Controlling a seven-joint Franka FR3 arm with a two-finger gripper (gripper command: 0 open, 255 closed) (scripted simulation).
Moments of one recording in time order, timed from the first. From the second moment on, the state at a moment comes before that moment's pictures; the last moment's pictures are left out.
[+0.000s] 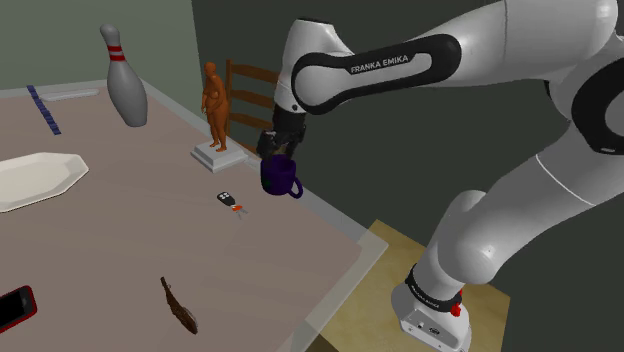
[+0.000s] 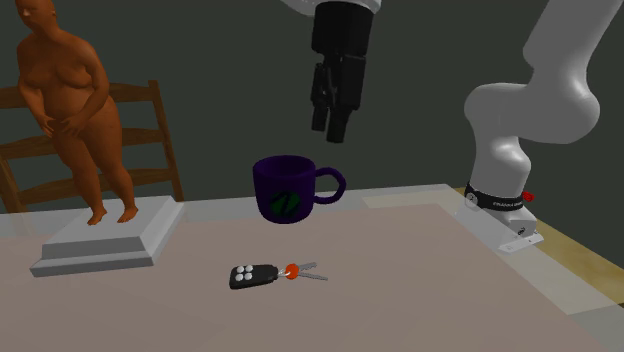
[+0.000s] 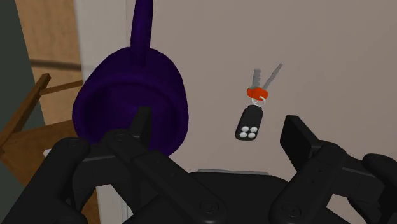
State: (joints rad) arm 0.08 -0.33 0.13 -2.31 0.11 2.15 0.14
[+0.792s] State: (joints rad) arm 0.12 0.06 0.23 -2.17 0.02 2.38 0.28
